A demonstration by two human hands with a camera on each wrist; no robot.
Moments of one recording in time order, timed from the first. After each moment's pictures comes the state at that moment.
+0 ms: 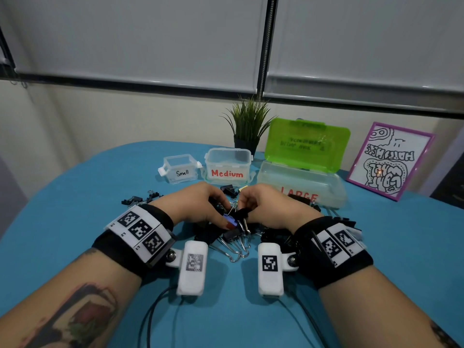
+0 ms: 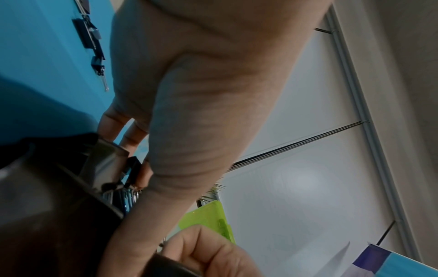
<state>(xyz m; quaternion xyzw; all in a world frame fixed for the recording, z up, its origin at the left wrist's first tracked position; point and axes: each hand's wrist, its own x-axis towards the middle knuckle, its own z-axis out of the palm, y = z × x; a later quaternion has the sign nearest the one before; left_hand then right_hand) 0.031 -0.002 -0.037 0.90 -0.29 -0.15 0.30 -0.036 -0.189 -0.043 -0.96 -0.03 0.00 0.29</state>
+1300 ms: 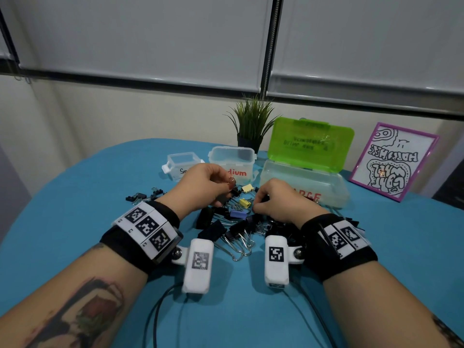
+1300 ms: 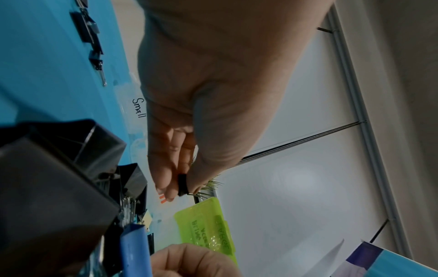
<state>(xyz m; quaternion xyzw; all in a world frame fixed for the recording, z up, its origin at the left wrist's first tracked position) 0.026 -0.011 -0.030 0.79 -0.22 -0.10 0.57 -0.031 -0.202 -0.043 -0.97 0.09 -0.05 0.23</state>
